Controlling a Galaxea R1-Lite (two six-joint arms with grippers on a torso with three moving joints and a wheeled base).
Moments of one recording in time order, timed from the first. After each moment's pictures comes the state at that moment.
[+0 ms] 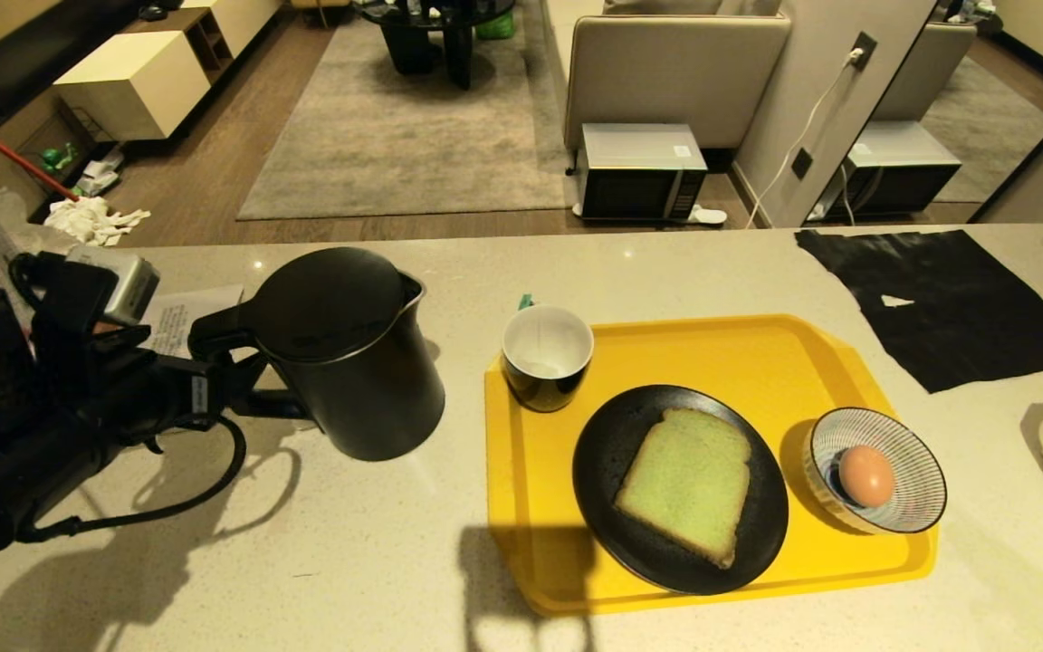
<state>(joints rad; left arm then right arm) -0.15 1.43 -0.59 -0.75 0.19 0.25 0.00 0.00 0.00 -0.06 0.01 -0.05</state>
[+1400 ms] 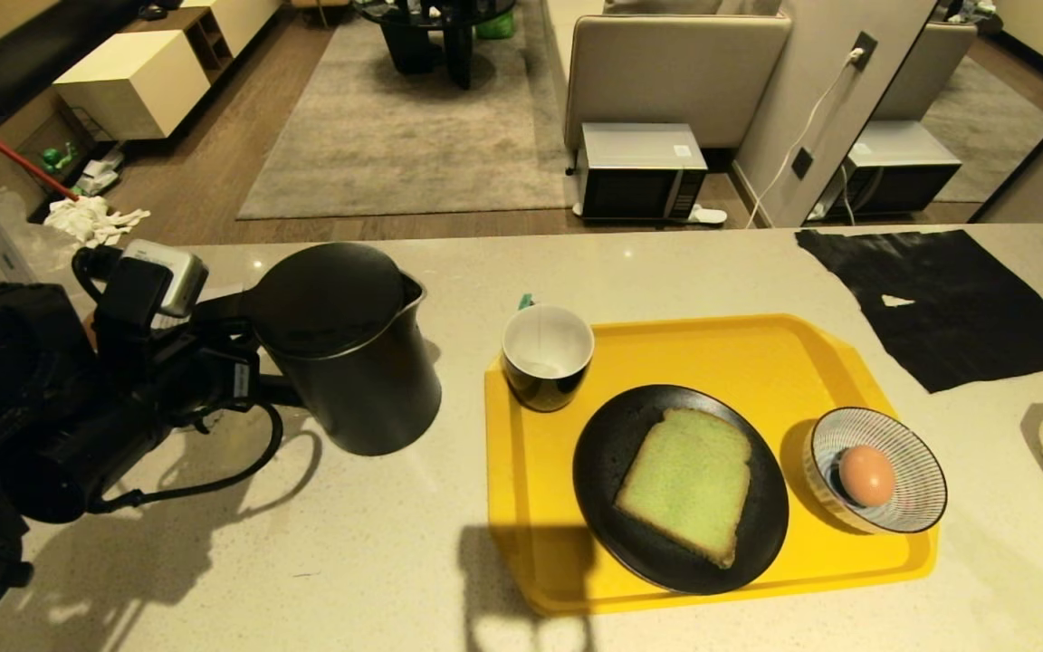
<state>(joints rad) -0.18 1.56 -0.61 -0.93 0.19 0.31 0.00 0.00 0.00 -0.06 0.01 -0.05</state>
